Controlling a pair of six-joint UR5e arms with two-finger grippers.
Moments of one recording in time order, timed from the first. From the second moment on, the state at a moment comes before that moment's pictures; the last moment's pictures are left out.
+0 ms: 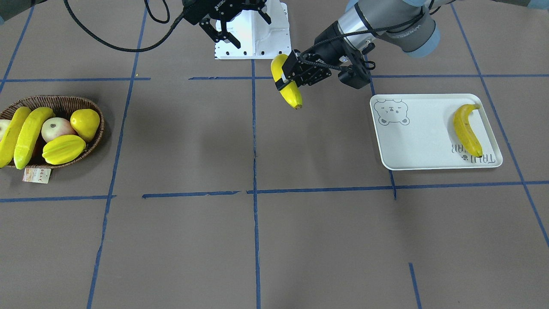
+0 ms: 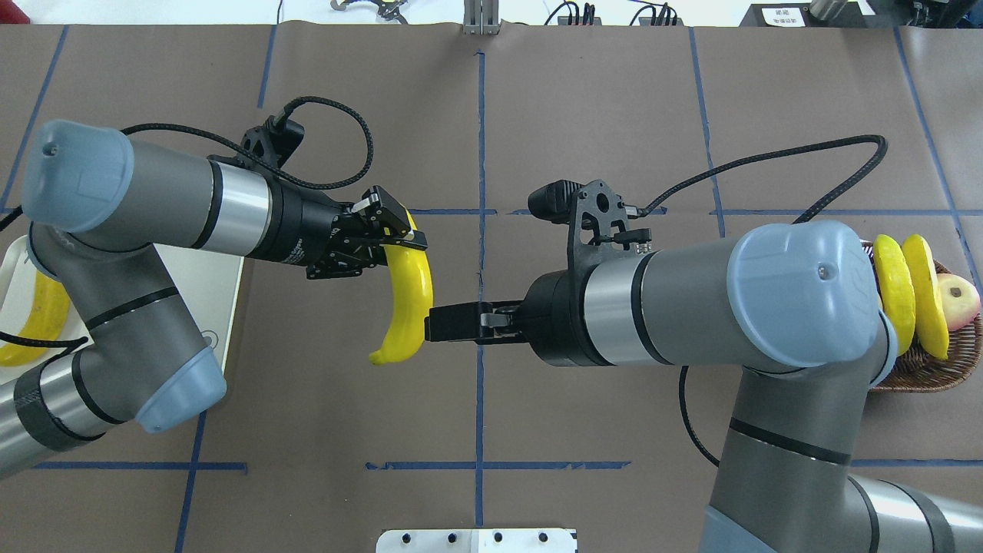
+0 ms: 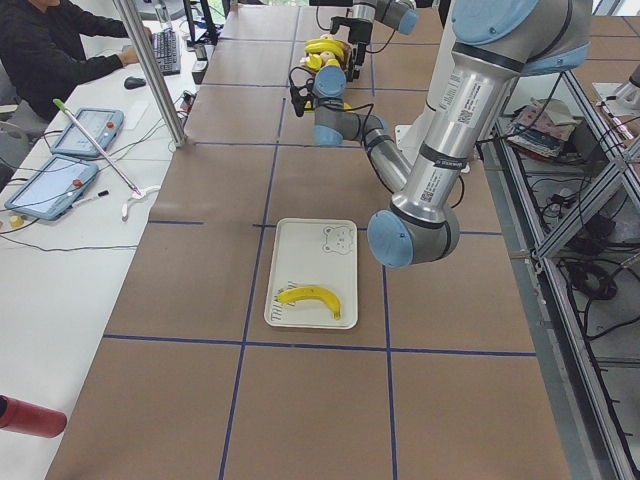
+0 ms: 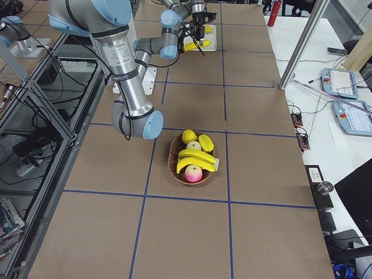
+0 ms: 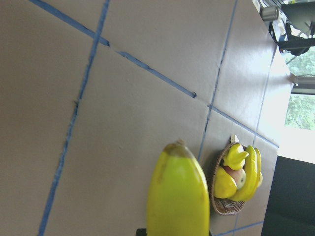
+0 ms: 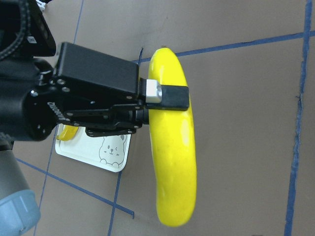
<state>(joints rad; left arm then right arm) -0.68 -2.00 -1.86 -2.30 -2.08 -1.76 0.43 -1.07 2.13 -1.17 1.84 1.37</state>
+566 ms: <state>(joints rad) -0.84 -1.66 -1.94 -2.02 -2.08 -1.29 0.48 -1.12 2.13 -1.17 1.84 1.36</state>
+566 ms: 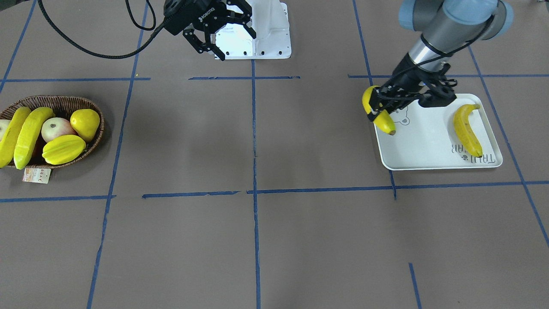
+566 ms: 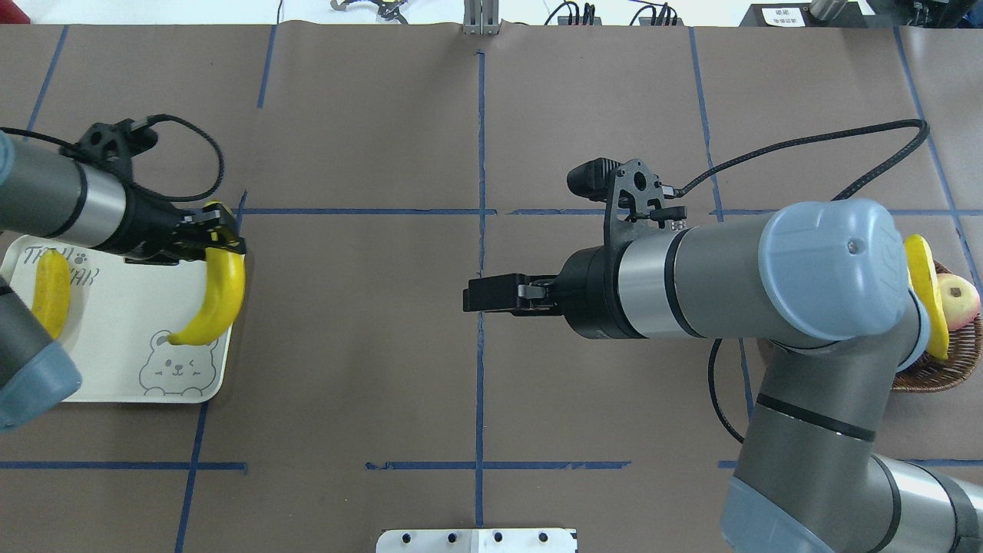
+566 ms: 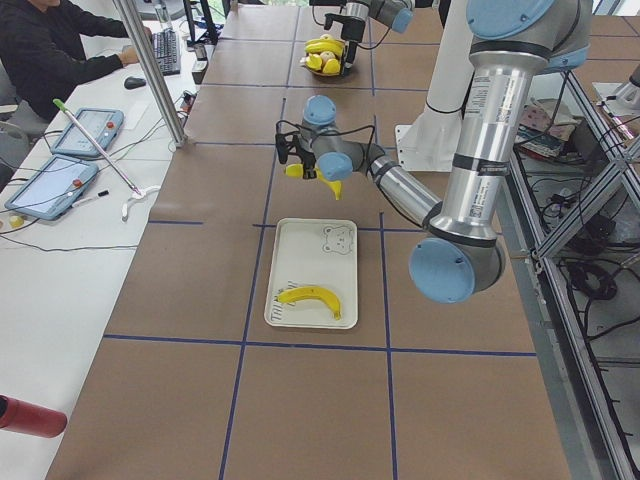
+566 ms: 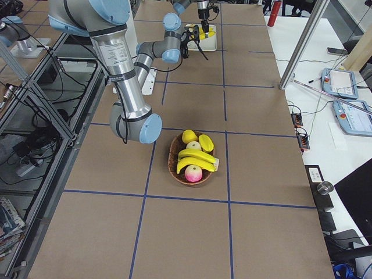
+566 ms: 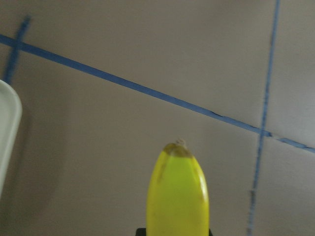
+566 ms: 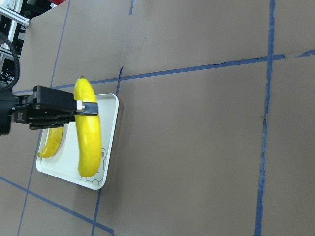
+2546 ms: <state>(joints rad) -0.93 -1.59 -1.89 -2.02 -2.14 -1.26 0.59 -1.39 2.23 -1.27 1.87 1.32</state>
